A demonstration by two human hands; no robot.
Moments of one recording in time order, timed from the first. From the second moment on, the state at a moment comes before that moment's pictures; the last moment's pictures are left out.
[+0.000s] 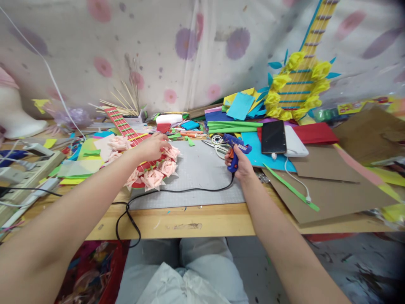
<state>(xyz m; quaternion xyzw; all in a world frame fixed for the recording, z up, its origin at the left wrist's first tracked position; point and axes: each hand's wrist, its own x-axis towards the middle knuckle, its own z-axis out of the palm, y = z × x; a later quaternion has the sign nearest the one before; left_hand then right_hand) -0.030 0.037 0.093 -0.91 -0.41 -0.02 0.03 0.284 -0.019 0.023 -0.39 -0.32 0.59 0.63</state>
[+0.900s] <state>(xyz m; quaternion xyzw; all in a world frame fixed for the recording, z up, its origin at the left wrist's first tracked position) -0.031 0.043 0.089 -0.92 -0.38 0.03 0.06 0.270 -0.019 0.006 -0.64 -0.47 0.33 0.51</state>
